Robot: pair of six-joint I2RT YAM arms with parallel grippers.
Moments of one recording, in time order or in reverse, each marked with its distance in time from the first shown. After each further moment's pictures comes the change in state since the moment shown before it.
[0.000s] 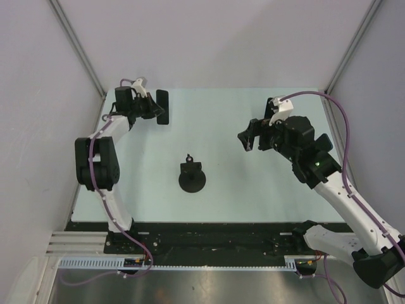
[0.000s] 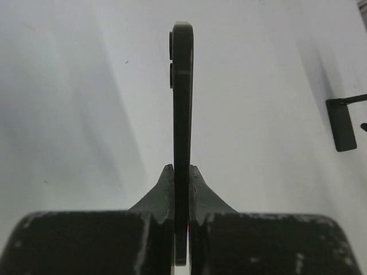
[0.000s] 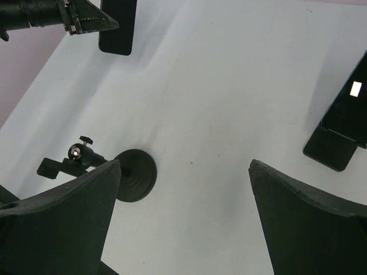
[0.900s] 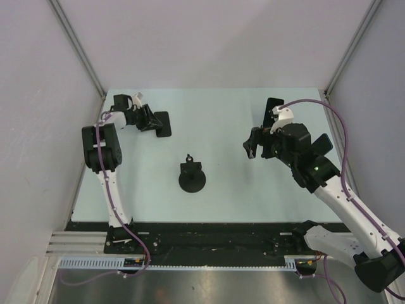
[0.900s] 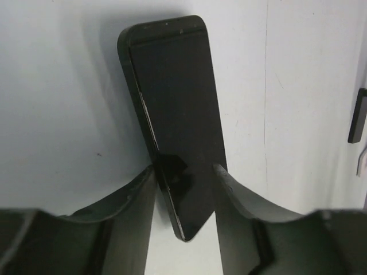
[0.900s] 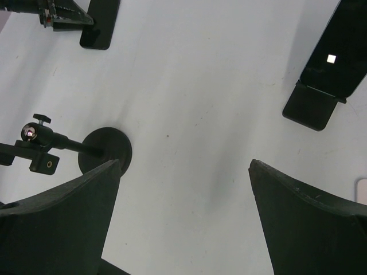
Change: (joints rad) left arm 0.127 0.427 0.324 -0.343 0.128 -0.024; right arm -0.003 -0.039 -0.080 -0.083 0.089 0.005
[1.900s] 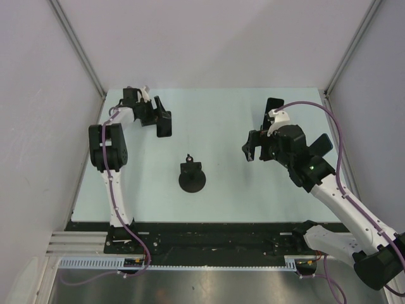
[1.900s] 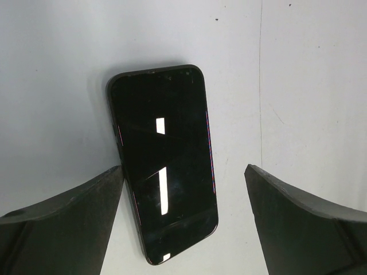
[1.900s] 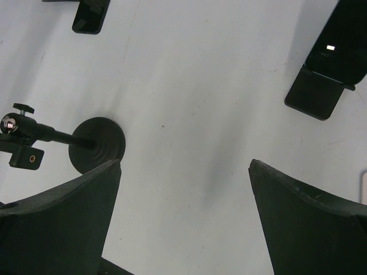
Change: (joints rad) left arm -0.087 0.000 0.073 0.009 -0.182 -0.015; right arm 0.000 0.024 -0.042 0.013 -0.005 0.000
